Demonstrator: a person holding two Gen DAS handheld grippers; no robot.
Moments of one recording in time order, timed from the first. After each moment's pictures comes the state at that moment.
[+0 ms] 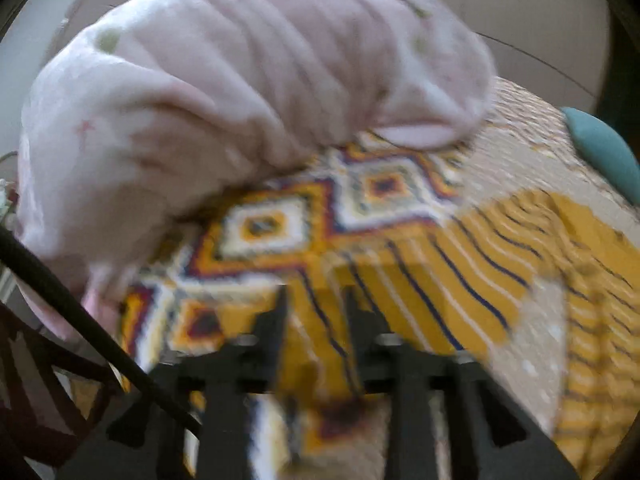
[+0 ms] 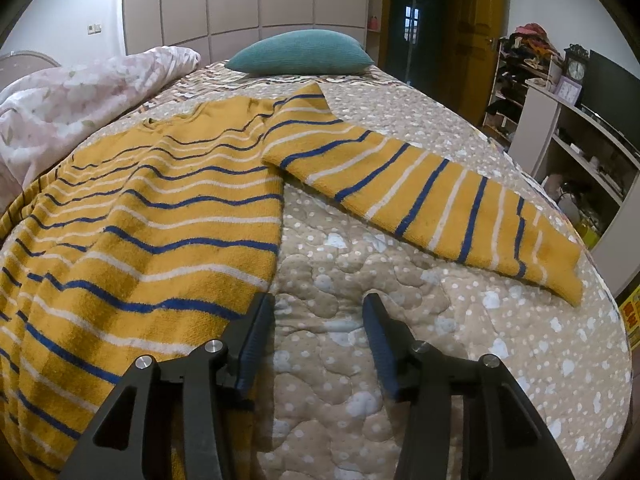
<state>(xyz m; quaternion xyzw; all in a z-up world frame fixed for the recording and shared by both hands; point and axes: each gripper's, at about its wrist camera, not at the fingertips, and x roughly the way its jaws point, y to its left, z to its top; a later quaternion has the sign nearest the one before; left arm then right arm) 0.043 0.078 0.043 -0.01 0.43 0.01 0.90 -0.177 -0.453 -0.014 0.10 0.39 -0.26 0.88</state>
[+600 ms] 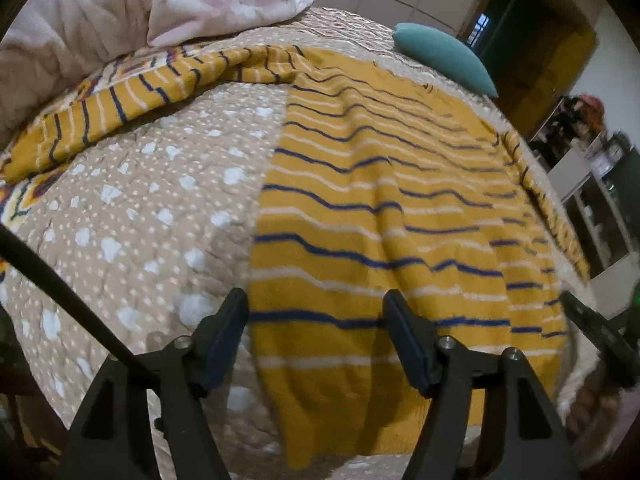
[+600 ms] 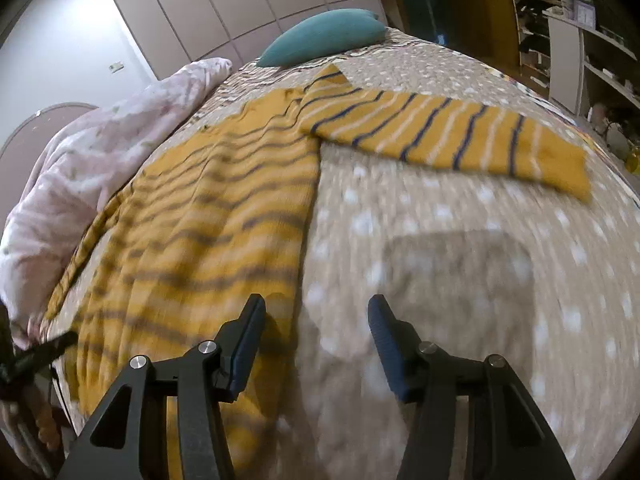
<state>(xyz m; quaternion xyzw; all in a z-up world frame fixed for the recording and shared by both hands) -0.131 -0.102 -0.011 -0.01 0.50 -0.21 0.84 -0.259 -0.439 -0.003 0.24 0.38 -0.15 0.88</state>
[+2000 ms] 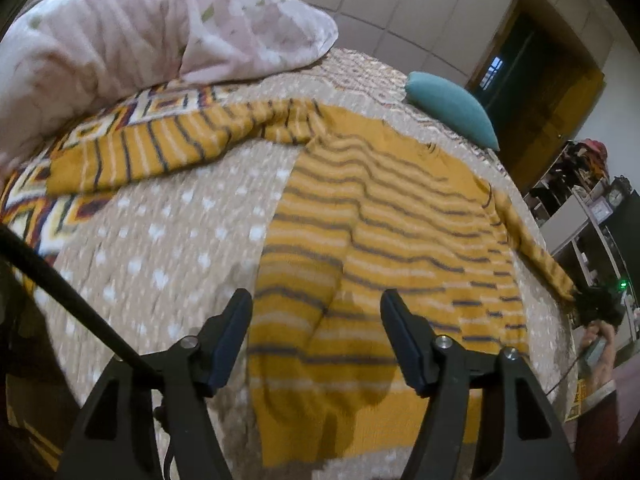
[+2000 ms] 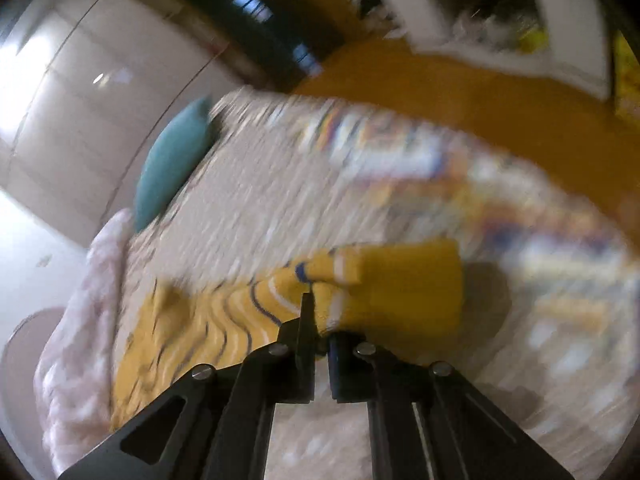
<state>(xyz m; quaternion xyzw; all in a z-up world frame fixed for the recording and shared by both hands) -0.130 -0.083 0.049 -0.08 0.44 -0.19 0.87 -0.280 -0.697 0.023 0.46 0.25 -0.34 0.78</state>
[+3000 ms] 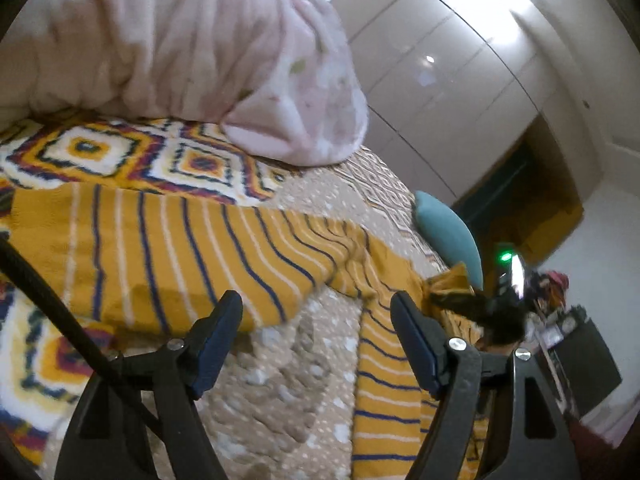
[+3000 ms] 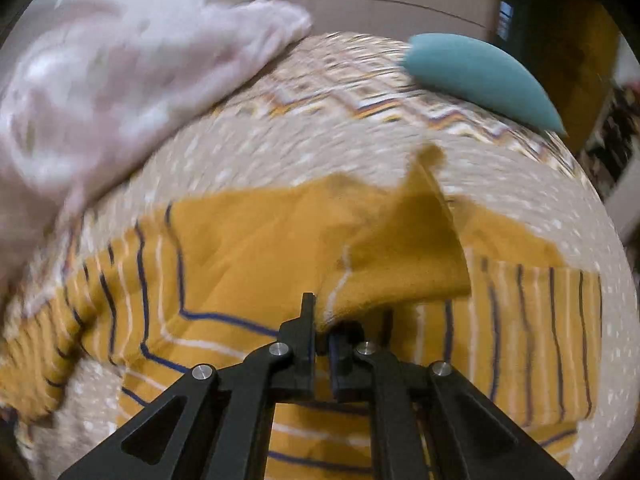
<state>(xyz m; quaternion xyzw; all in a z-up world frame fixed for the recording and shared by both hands) 0.009 0.035 0.012 -0.30 0.33 -0.19 0.88 0.150 -0.324 0.022 0.04 0.47 -0.12 0.87</state>
